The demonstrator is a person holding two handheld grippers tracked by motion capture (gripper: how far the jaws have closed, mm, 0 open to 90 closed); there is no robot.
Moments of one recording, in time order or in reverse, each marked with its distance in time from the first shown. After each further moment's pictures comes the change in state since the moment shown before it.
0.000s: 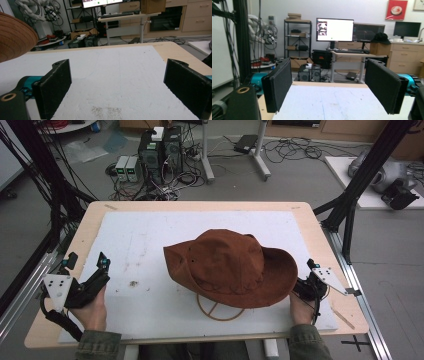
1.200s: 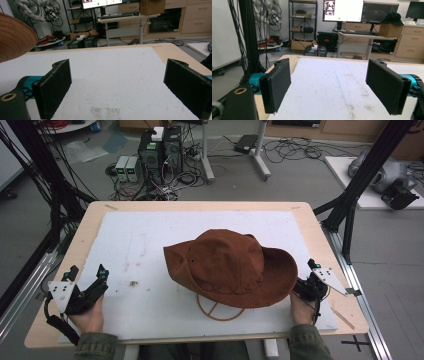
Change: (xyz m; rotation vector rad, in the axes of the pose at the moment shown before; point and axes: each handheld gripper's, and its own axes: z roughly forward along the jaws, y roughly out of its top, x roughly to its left) left arm 0.027 -0.048 -0.002 0.140 0.038 -0.015; right arm -0.001 0.000 -0.002 -0.007 -0.004 -0.015
